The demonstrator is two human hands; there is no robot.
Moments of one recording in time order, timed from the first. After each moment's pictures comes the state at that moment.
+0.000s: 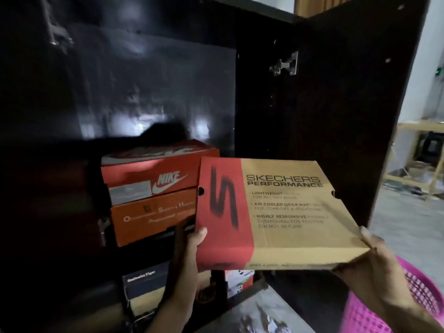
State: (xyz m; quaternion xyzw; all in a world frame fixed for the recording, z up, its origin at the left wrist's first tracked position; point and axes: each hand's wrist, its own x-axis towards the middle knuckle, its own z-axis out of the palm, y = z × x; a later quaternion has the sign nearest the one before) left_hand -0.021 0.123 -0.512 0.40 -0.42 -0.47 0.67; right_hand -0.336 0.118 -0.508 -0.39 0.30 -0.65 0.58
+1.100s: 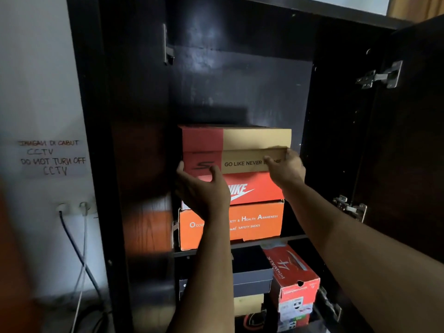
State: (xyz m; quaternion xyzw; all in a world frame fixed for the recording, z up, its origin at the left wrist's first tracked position) left_hand 0.076 0.018 -0.400 0.57 -0.23 0.01 0.79; right_hand -0.054 -0.099 -0.370 -0.61 0.54 -0.52 0.23
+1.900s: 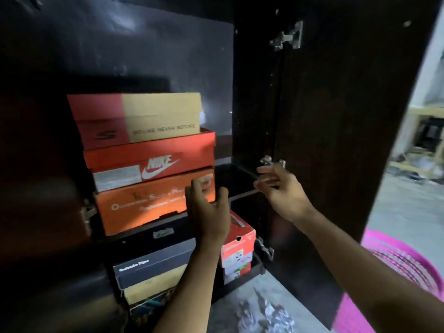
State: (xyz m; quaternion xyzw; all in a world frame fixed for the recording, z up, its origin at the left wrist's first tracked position) left_hand -0.058 0.026 -0.499 0.50 -0.47 -0.09 0.72; right_hand -0.224 -0.005 -0.463 -0.69 0.48 -0.50 0.23
